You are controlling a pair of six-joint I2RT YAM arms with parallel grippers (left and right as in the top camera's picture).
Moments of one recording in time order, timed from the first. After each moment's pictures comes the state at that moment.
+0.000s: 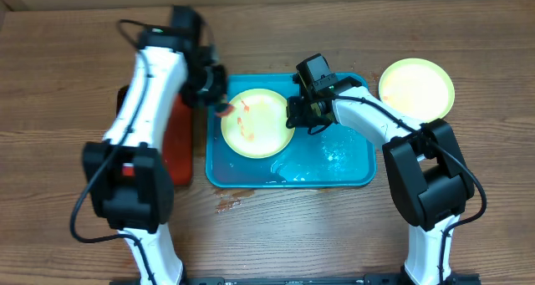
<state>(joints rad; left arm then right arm) -0.16 2.02 1.79 -1.20 0.26 -0.26 0.45 2.09 1.42 -0.54 -0.25 0.41</state>
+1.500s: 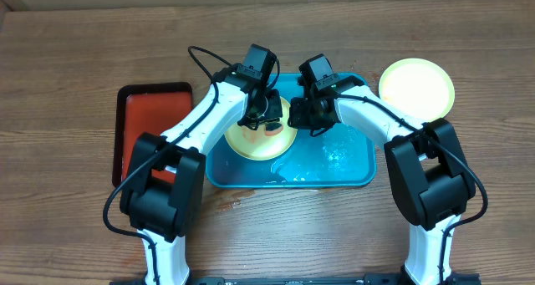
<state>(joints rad) -0.41 2.03 1.49 -0.74 0.14 -0.58 0.44 2.09 1.42 -0.59 -0.26 0.46</state>
